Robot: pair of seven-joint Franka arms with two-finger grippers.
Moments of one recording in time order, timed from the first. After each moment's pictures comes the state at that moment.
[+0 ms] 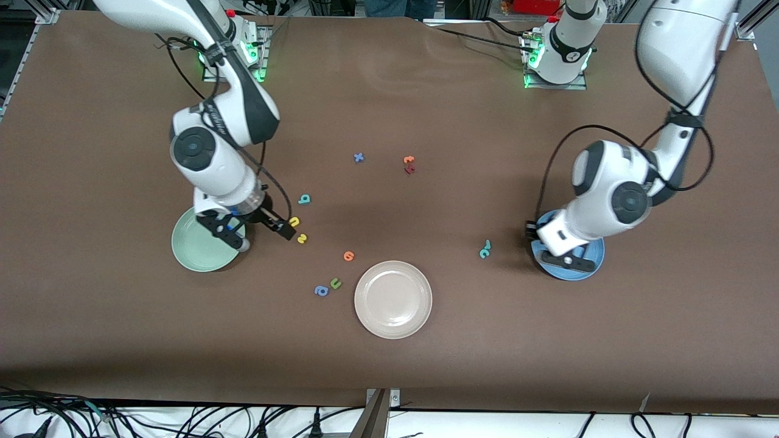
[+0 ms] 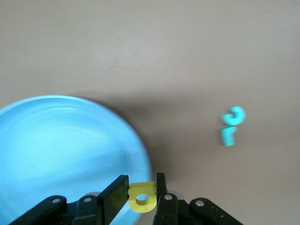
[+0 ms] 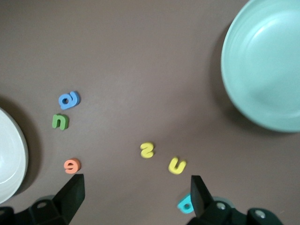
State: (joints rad) left arm 0.06 0.50 -0.22 -1.86 0.00 2.27 0.07; right arm 0.25 0.41 0.19 -1.85 -0.05 2.35 1.08
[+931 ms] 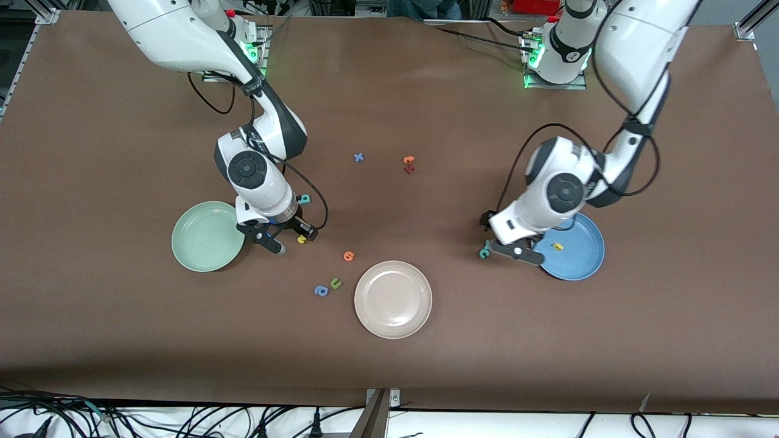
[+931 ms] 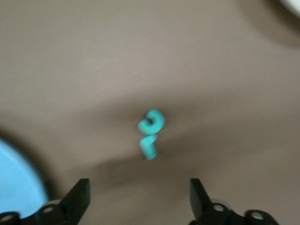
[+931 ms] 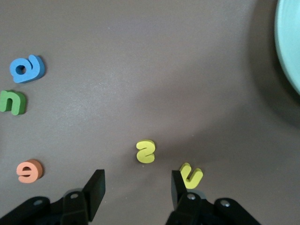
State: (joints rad) left arm -0.15 0.57 -0.24 -1.86 0.05 2.40 -0.10; right arm 0.29 0.57 0.19 -1.85 -0.14 2.47 1.10
